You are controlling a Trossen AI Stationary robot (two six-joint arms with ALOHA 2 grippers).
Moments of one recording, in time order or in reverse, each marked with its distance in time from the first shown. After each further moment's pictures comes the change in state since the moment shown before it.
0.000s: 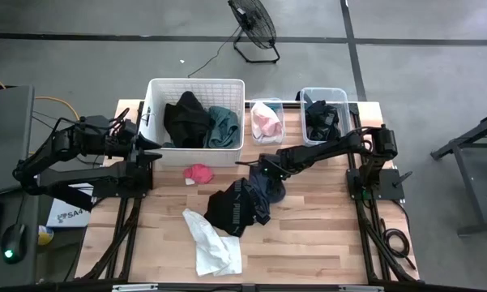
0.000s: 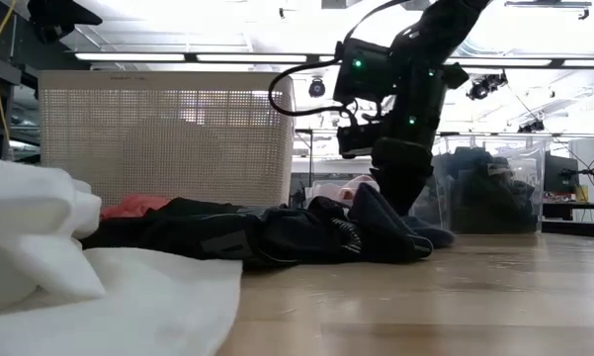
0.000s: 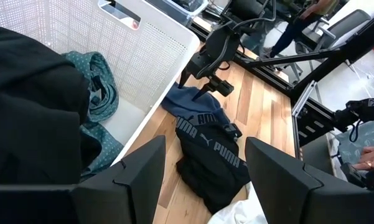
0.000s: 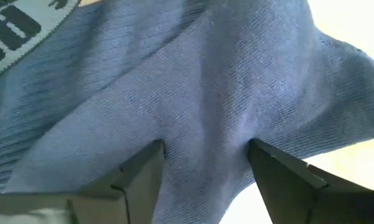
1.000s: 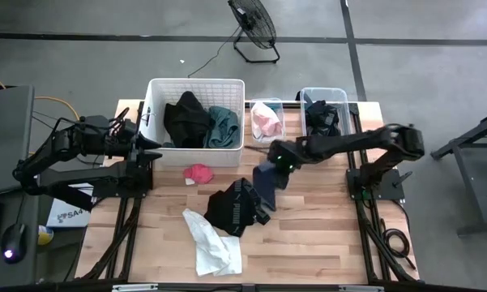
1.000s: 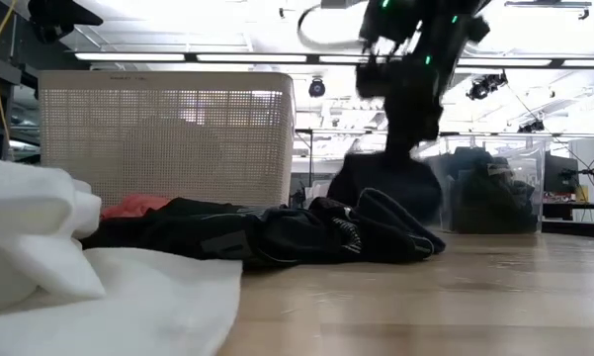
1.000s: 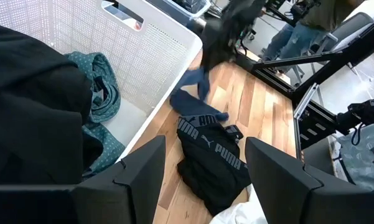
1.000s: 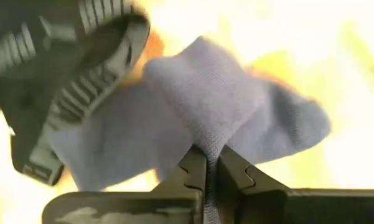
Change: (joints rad) left arm 0.000 0.000 0.000 0.002 -0.011 -0.009; right arm -0.040 -0.284 -0.007 -0.100 -0.035 0.059
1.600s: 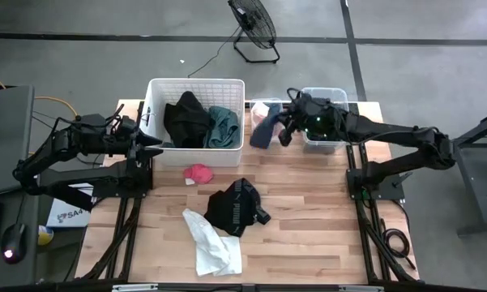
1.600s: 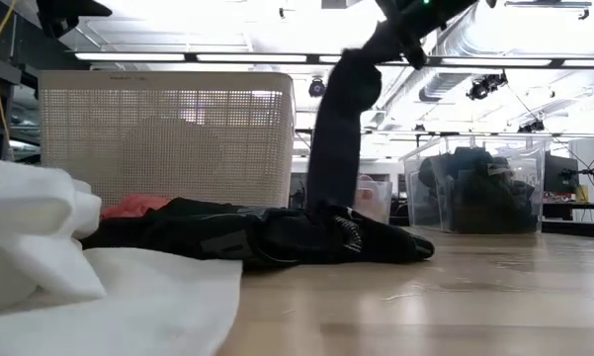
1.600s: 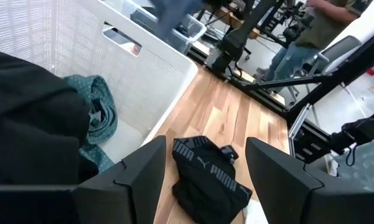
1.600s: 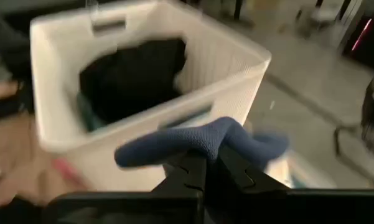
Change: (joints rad) left arm 0.000 0.000 0.000 0.080 -0.024 -0.020; right arm -0.201 -0.341 0.004 0.362 0.244 -0.198
